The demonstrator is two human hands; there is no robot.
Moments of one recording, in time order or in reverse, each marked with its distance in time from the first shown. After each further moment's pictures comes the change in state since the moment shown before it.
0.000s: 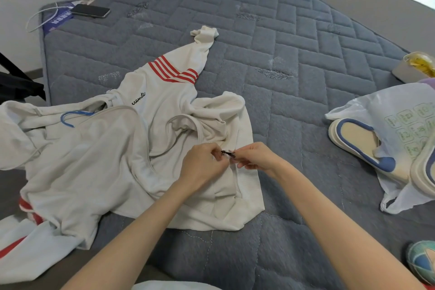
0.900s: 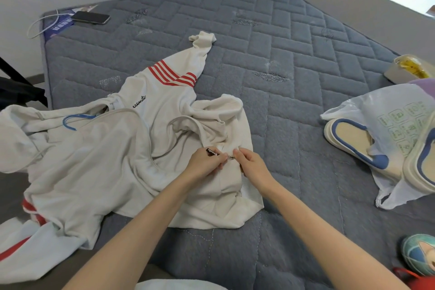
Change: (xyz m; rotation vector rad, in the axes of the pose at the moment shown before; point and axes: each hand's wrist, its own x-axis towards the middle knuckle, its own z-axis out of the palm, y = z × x) left_hand 0.004 0.004 -0.002 -0.482 -0.269 -0.324; right_hand -0.017 0.027 0.032 -0.010 0.244 -0.313
